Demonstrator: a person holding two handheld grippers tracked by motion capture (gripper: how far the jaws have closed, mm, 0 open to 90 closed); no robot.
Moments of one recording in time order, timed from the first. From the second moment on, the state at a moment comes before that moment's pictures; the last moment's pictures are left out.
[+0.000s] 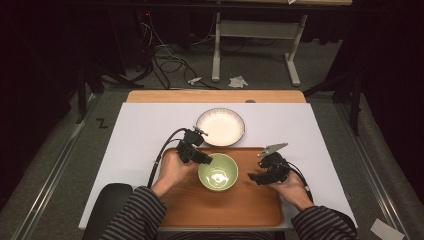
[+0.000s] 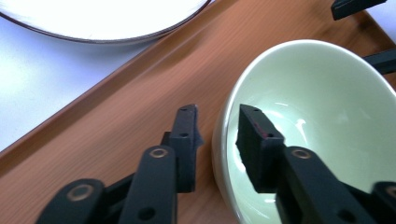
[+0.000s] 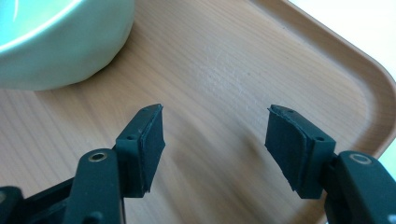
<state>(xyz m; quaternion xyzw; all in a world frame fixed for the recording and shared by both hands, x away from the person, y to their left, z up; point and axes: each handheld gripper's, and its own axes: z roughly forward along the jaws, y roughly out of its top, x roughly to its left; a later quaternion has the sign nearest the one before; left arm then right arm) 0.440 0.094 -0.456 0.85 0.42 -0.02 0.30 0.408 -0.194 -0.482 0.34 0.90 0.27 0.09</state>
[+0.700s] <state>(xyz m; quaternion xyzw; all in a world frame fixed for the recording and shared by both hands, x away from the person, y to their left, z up) 0.430 0.106 -0.438 0.84 0.41 0.01 0.35 0.408 -0.193 -0.483 0.34 0.90 0.27 0.09</state>
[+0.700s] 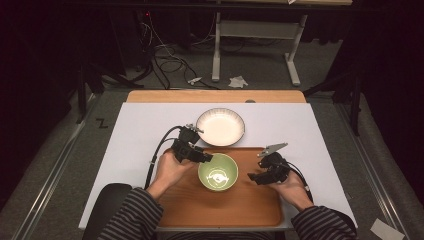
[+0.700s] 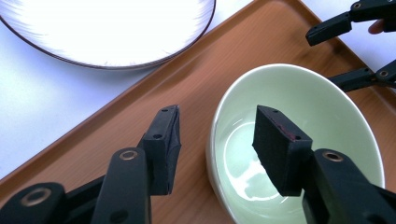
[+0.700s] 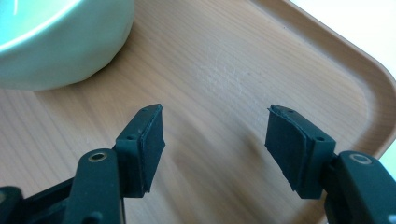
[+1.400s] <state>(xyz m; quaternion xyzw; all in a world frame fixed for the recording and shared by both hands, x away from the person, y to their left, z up) 0.422 0.126 -0.423 0.82 0.43 0.01 0.37 0.408 -0.193 -0.482 0.34 0.90 0.27 0.09</state>
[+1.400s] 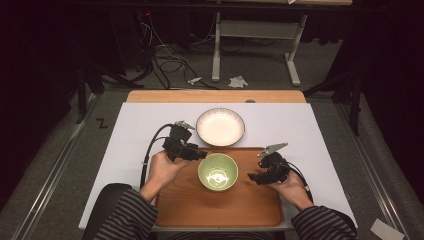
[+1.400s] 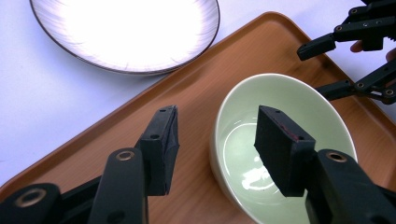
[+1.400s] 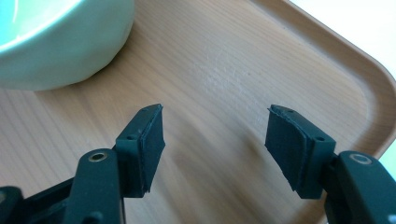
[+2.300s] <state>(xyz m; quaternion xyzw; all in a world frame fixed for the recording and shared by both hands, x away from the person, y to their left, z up) 0.410 0.159 -0.424 0.81 0.46 0.03 0.38 0.407 -0.193 -0.482 0.34 0.90 0.27 0.09</state>
